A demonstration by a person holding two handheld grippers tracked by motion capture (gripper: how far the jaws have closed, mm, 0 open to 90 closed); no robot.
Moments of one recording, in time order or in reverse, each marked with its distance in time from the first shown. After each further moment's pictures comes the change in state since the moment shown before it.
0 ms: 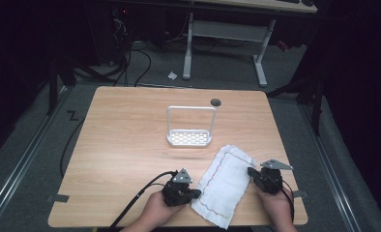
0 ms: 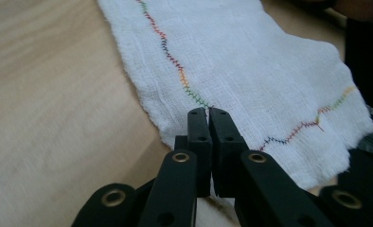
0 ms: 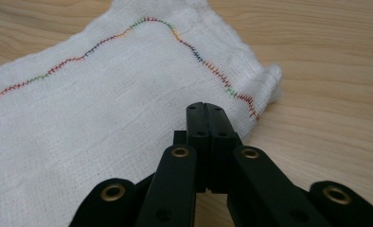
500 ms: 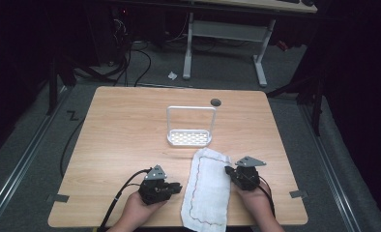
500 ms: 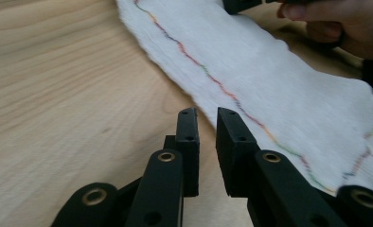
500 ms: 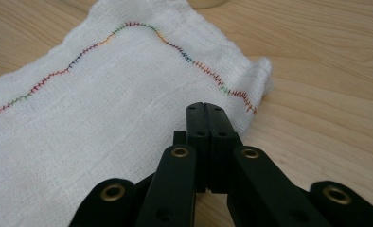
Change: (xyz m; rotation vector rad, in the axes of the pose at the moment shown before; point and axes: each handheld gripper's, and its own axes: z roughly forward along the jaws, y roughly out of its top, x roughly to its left) left arm 0.033 -0.026 -0.051 -0.114 0.099 -0.086; right arm 0.057 0.022 0.030 0.012 0.102 -0.131
